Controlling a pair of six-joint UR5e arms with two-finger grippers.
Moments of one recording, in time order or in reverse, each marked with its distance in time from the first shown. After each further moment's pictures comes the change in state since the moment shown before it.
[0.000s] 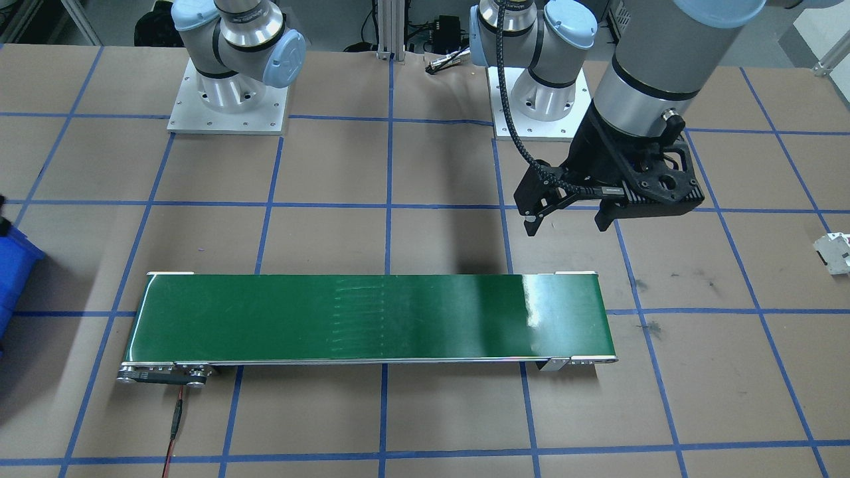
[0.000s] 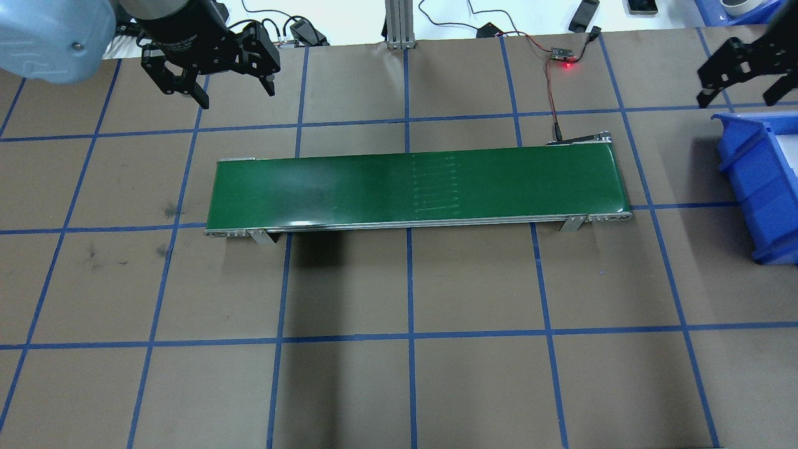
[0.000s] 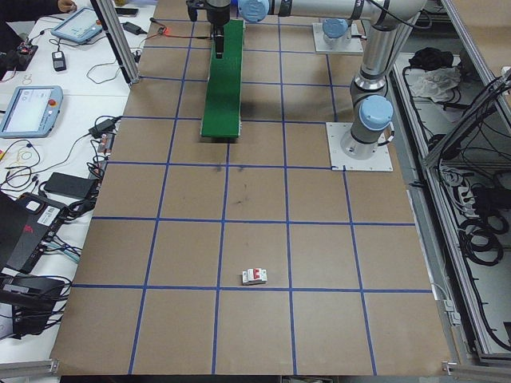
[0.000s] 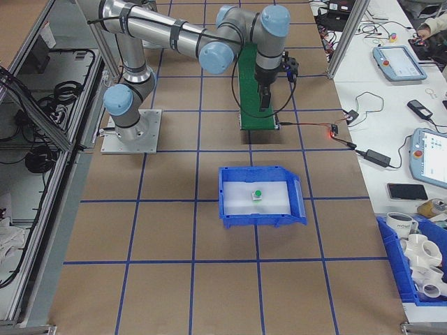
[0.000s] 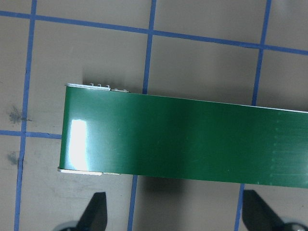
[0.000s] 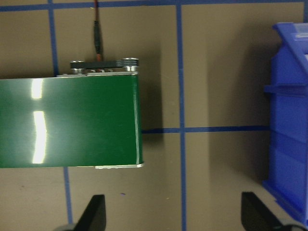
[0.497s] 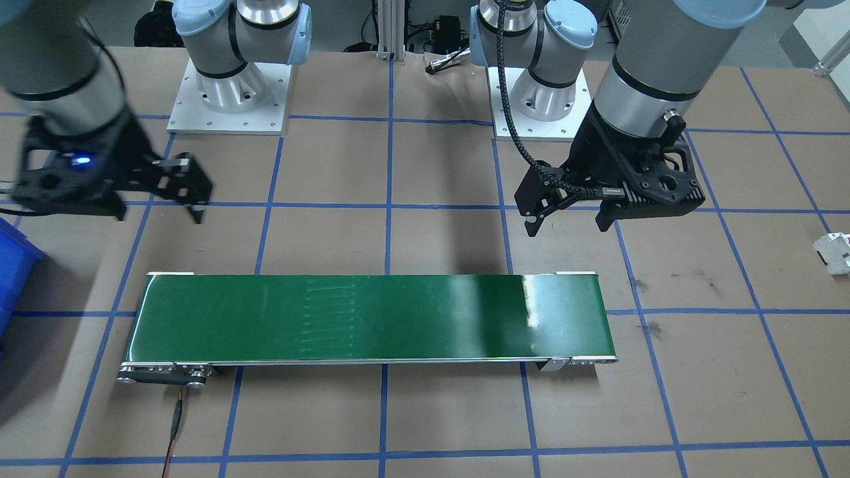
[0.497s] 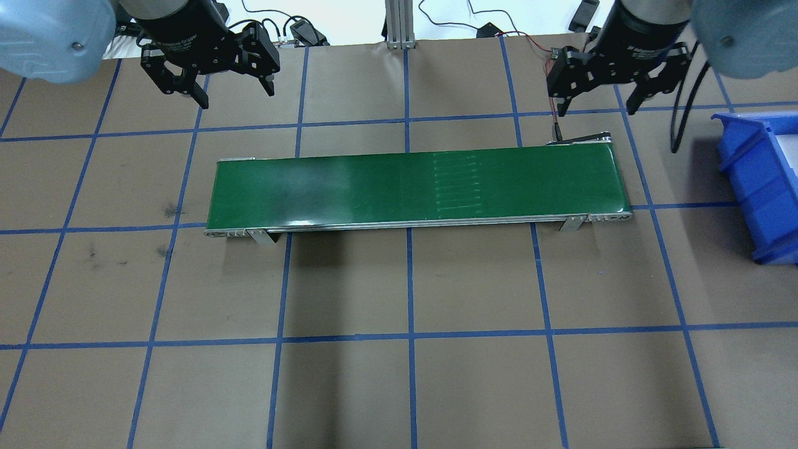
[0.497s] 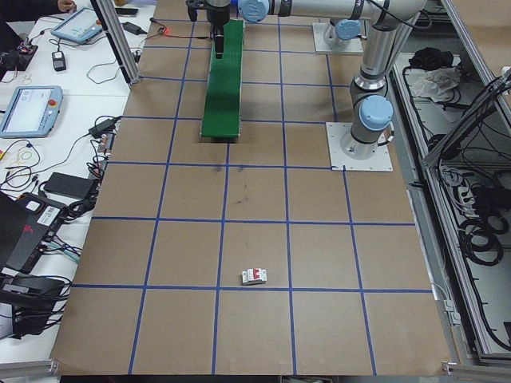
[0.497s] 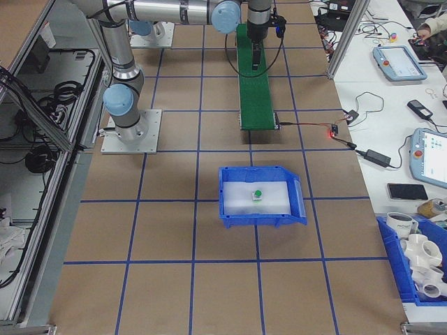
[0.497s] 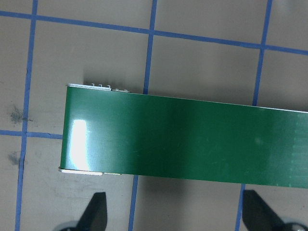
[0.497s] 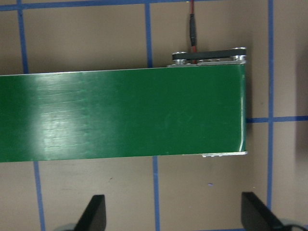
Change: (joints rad) left arm 0.000 0.000 0.000 0.000 0.003 0.000; right arm 0.355 -0.039 0.020 -0.003 -0.024 0.377
